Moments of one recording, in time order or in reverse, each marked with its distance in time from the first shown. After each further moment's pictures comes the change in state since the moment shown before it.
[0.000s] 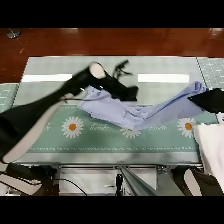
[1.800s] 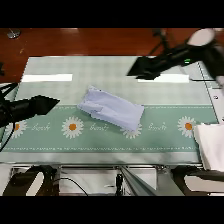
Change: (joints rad) left arm 0.662 1.144 -0.824 0.121 -0.048 0.141; right arm 0.434 -0.761 0.467 -0.046 -0.105 0.018
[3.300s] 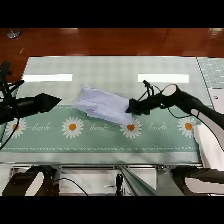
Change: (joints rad) left arm -0.002 -0.072 -0.006 0.003 0.039 0.002; right arm 0.175 -0.071 -0.555 0.194 -0.444 -0.034
